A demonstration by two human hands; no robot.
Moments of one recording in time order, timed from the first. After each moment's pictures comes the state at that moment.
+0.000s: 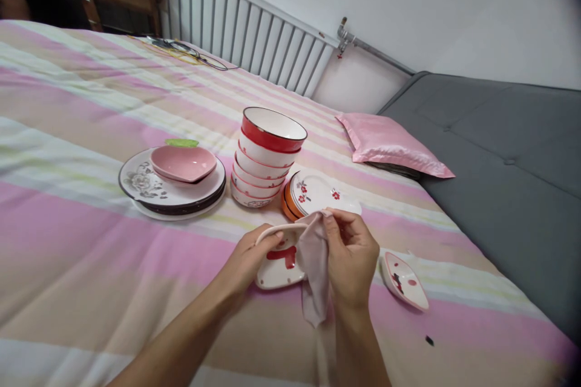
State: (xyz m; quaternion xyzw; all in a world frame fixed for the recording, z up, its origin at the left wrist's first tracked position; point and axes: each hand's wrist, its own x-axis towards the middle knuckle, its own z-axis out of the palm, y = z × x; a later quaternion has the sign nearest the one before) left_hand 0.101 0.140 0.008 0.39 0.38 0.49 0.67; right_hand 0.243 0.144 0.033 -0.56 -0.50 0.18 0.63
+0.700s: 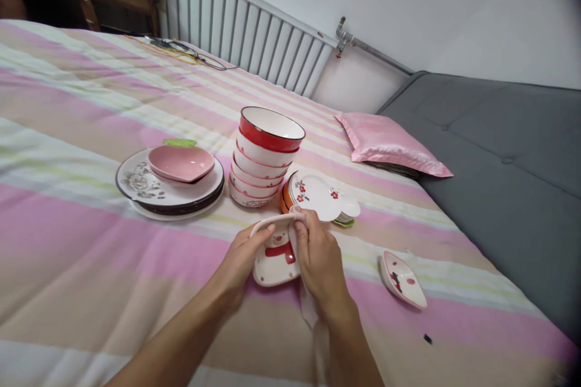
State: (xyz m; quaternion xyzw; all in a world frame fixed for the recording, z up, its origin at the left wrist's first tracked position) left_hand 0.105 0.142 0.006 0.30 0.35 0.53 0.71; right_hand 0.237 0.144 0.030 -0.60 -0.72 0.11 0.32
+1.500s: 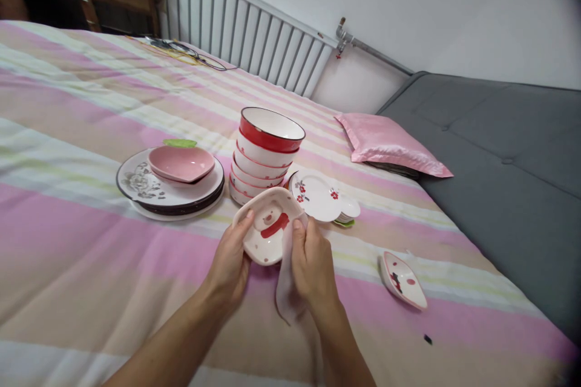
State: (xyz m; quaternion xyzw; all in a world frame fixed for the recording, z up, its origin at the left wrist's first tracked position) left_hand 0.106 0.144 0.015 0.17 0.32 0.66 0.66; right_hand 0.223 0.141 0.028 -0.67 -0.65 0.16 0.32
